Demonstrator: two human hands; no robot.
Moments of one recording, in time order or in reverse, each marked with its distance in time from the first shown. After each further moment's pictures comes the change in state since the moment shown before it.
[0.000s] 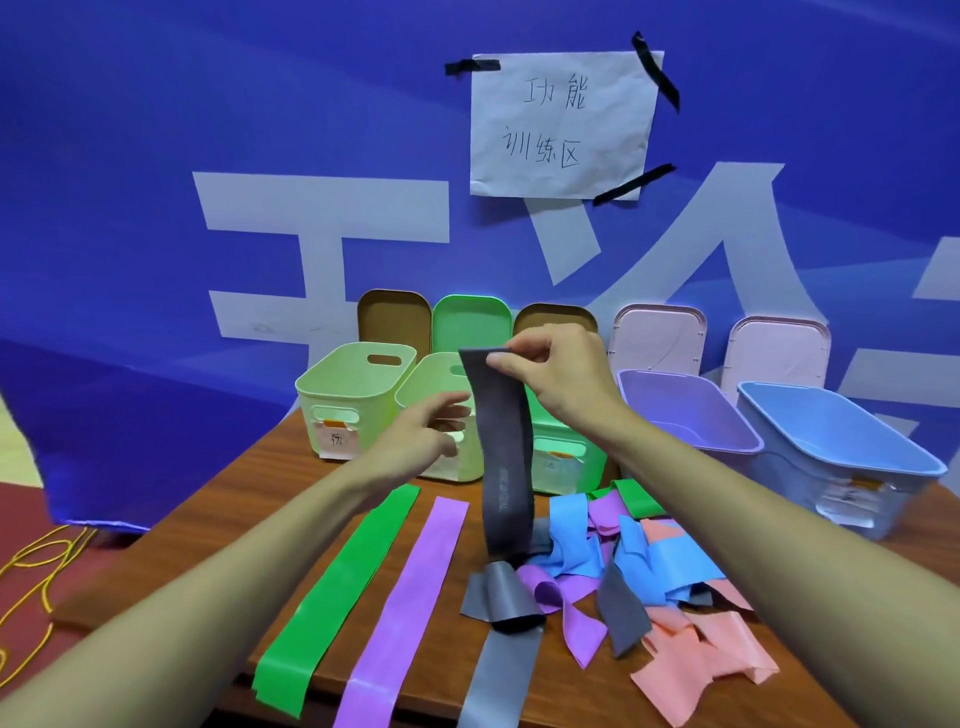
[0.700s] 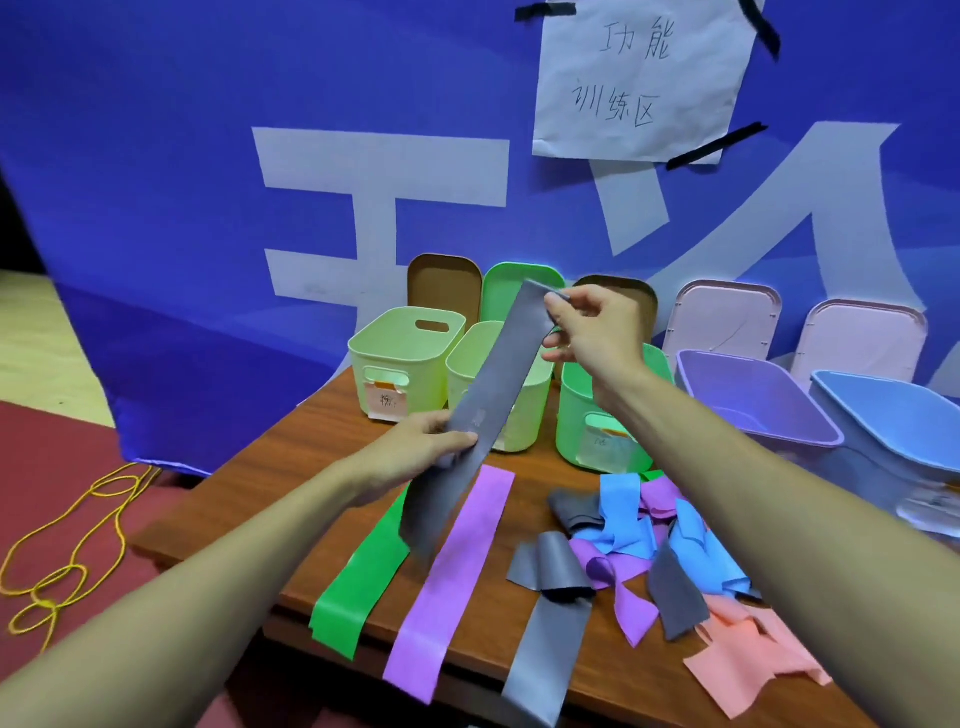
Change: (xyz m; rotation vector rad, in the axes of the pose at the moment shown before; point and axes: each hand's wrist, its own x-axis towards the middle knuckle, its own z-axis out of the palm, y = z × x) left_hand -0.034 -0.050 -0.038 -0.012 -0.051 -0.153; right_hand 0.022 0.005 0.054 0.565 0.113 0.339
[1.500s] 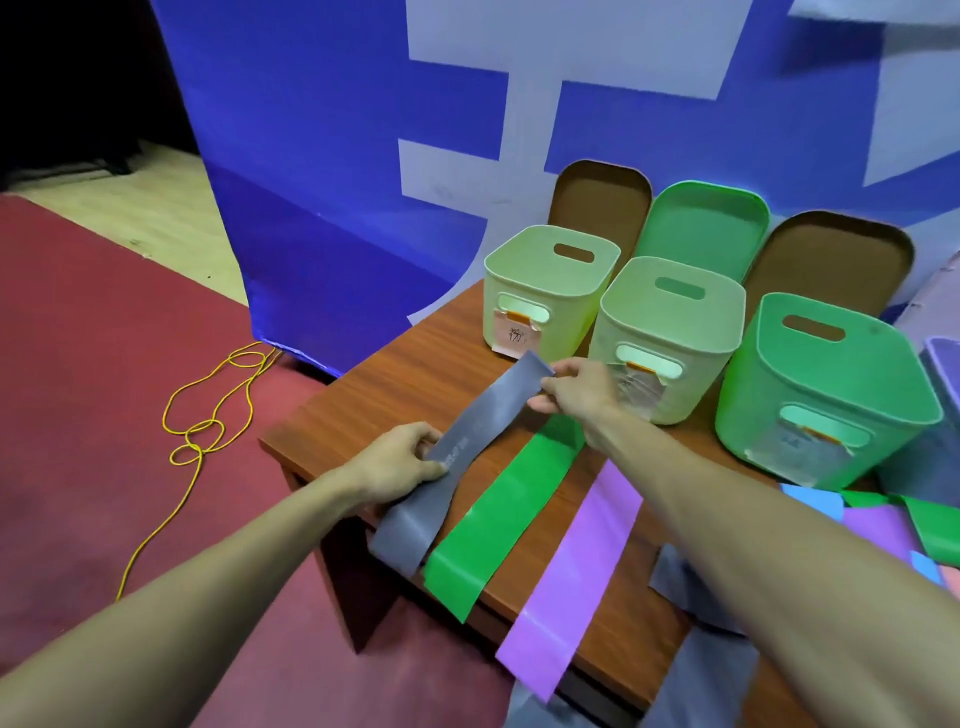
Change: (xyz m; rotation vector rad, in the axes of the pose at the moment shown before) left_hand -0.035 -0.146 -0.098 0.248 0.218 -0.343; right_hand -0.011 0.153 0.170 -0.188 -0.369 0.526
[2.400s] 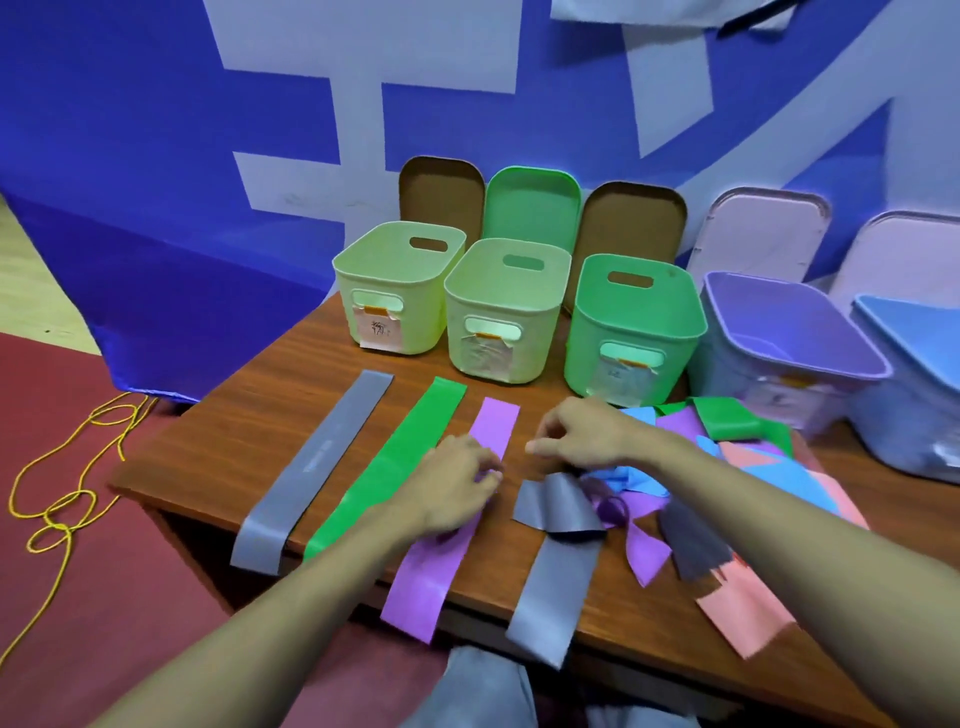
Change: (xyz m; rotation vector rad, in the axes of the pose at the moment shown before) left_hand -0.020 0.103 0.146 0.519 -0.064 0.513; right_hand -0.101 0.039 -0.164 -1.073 -0.289 -0.289
